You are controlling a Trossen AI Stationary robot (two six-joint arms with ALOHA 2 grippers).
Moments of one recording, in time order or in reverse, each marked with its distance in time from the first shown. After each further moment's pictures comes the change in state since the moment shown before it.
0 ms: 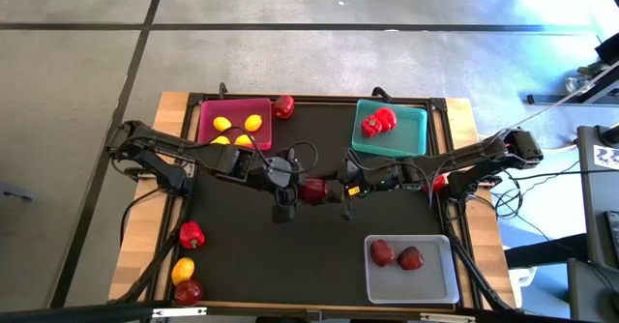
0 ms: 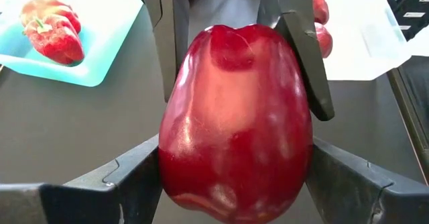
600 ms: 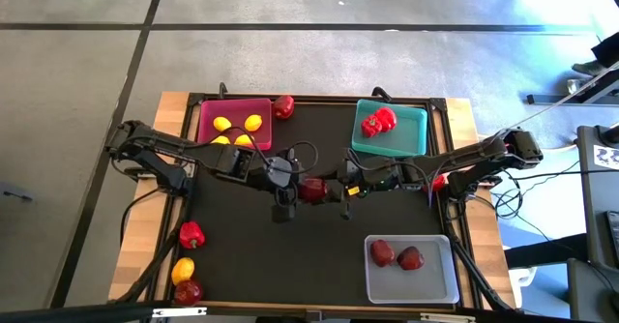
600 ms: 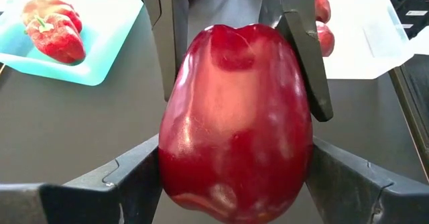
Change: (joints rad) left arm 0.001 0.000 0.000 -0.010 -0.001 0.000; right arm 0.000 0.000 0.000 0.002 0.006 -0.004
